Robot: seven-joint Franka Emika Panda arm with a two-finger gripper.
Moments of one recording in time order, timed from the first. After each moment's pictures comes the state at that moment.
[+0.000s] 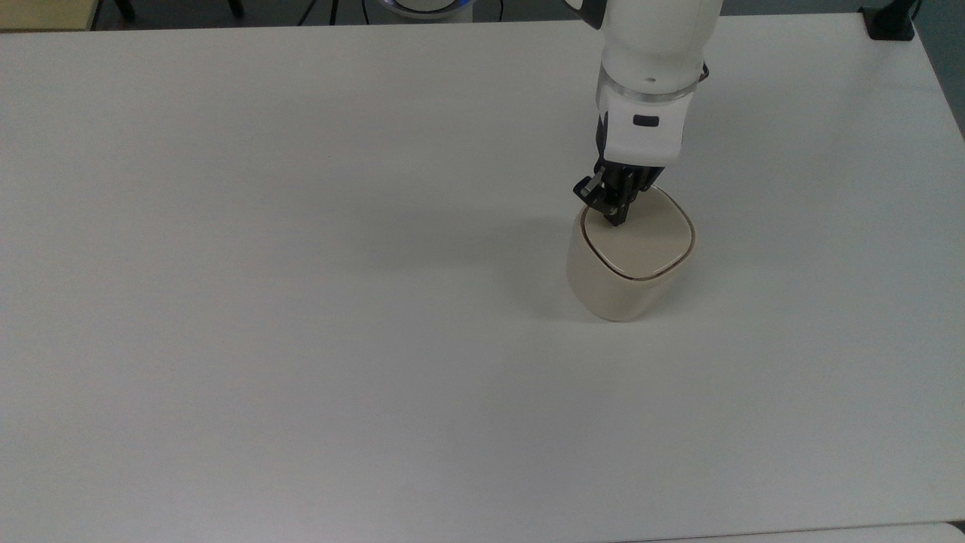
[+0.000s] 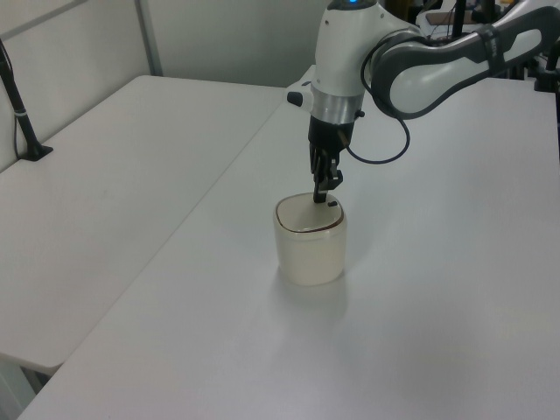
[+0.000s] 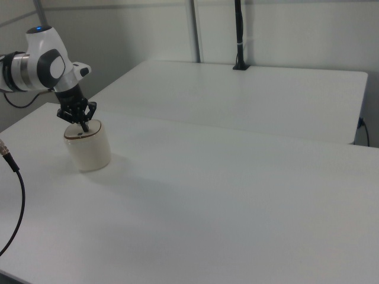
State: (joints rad) arm 0.46 0.39 -0.06 -1.53 -0.01 2.09 -0.26
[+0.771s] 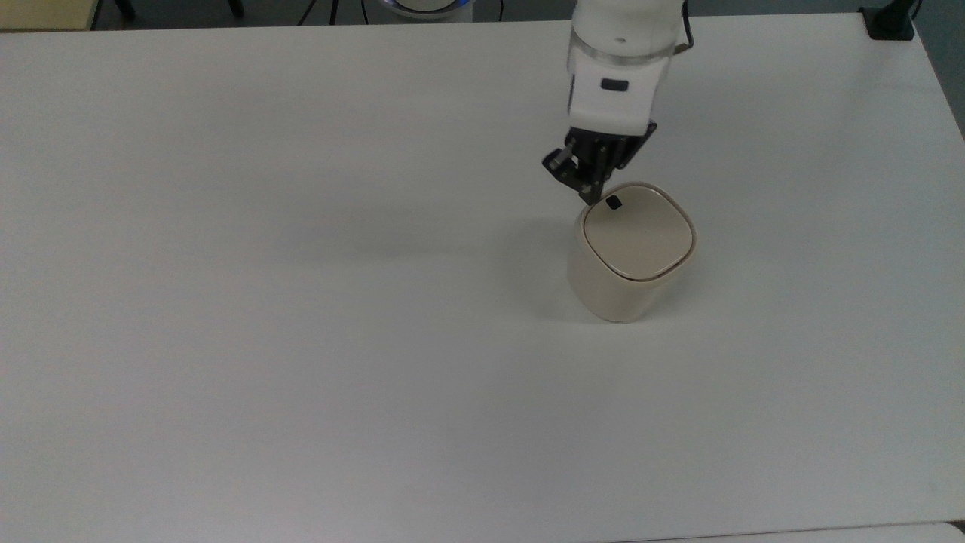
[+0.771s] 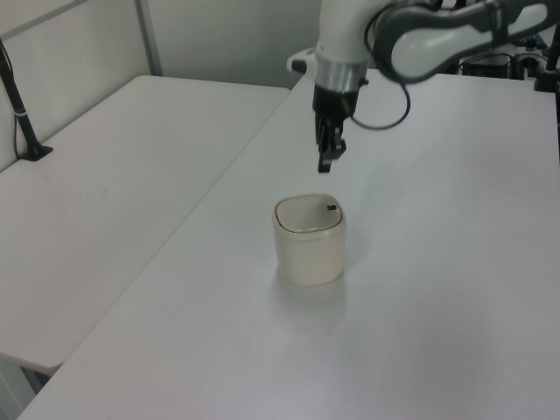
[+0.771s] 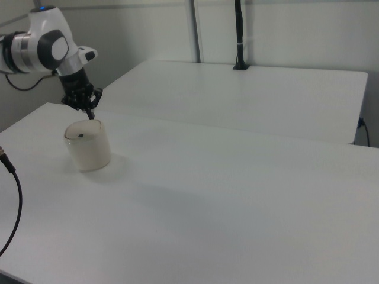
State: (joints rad) arm 0.40 0.33 -0.08 -1.48 -0.01 1.96 -0.26
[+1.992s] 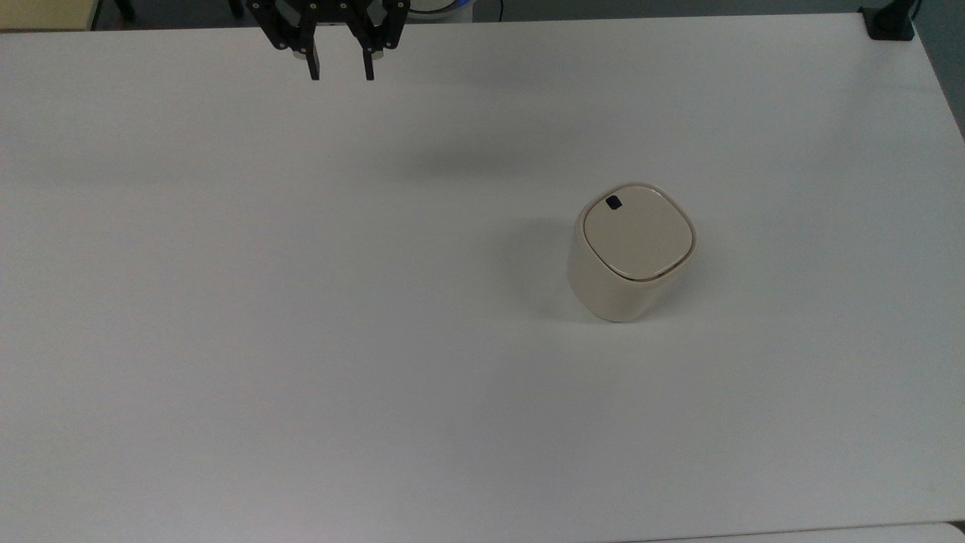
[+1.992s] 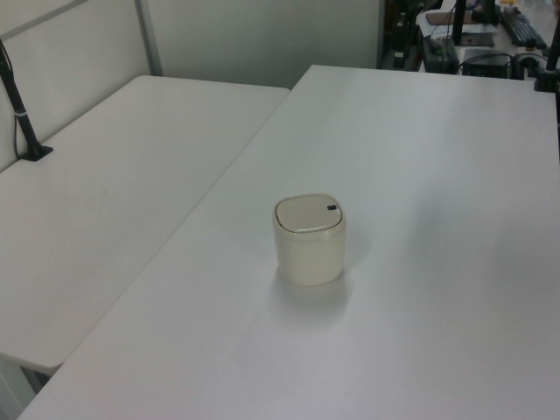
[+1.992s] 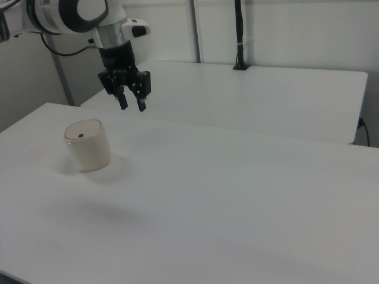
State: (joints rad) arm 0.07 0.11 -0.10 -1.48 -0.04 1.63 -0.11
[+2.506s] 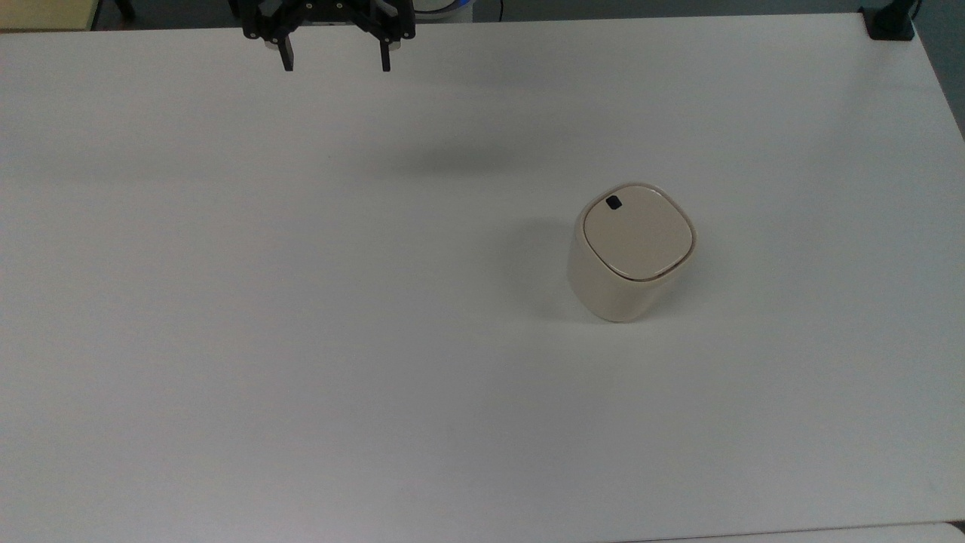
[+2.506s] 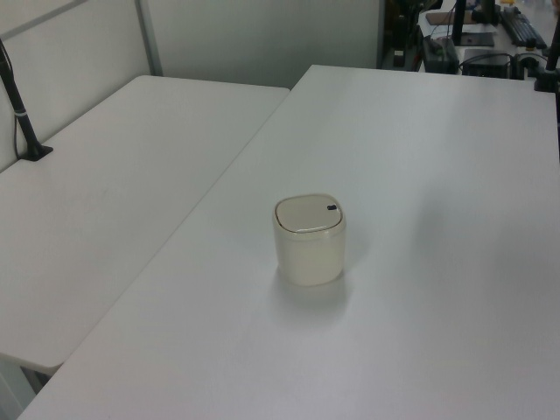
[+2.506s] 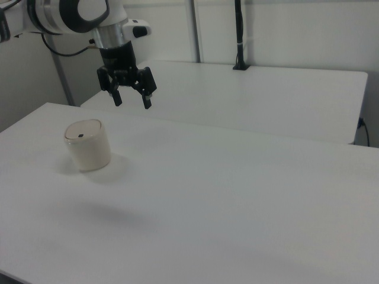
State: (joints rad) arm 0.07 0.11 -0.10 -1.48 -0.04 1.63 -0.11
